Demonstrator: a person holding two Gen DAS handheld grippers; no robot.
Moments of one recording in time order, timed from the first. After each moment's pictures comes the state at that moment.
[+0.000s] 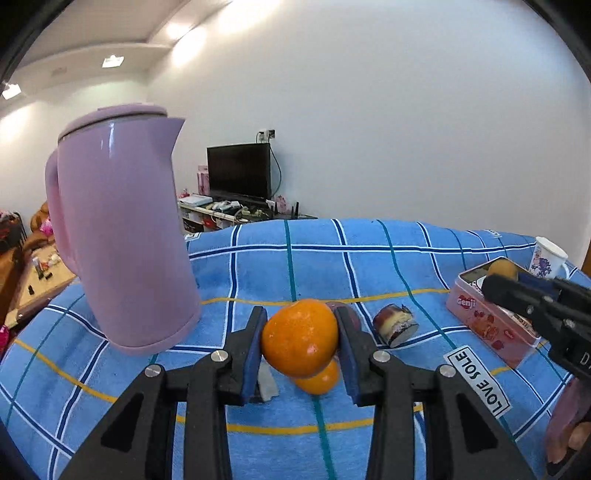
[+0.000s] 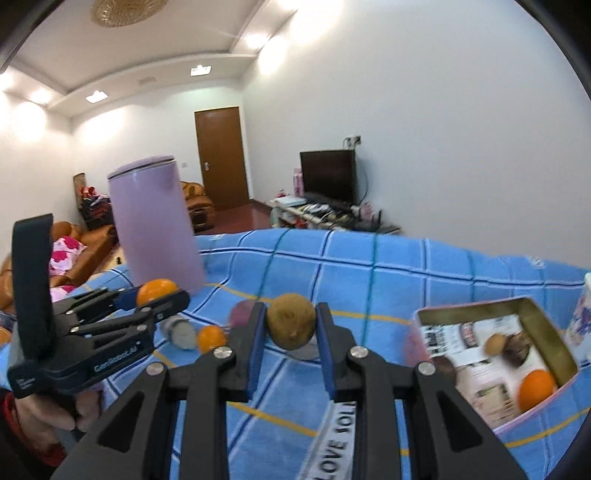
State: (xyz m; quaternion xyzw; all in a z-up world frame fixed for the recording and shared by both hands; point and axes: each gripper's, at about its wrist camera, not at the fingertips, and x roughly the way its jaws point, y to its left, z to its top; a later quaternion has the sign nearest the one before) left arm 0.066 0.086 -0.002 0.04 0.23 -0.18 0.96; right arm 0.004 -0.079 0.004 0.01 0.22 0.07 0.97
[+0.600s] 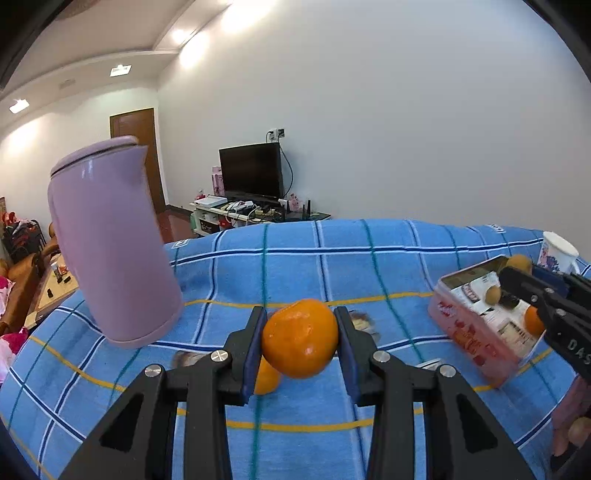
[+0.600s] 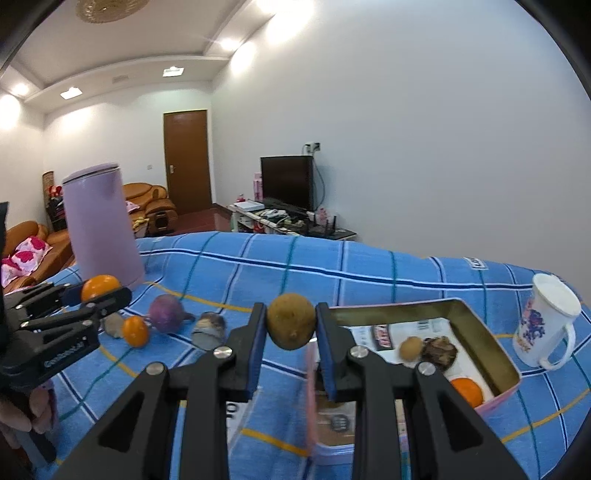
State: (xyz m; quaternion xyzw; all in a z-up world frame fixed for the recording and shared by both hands) left arm 0.044 0.024 0.009 0.05 0.23 -0.14 0.96; right arm -0.010 -0.154 0.003 0.00 0.21 0.00 0.98
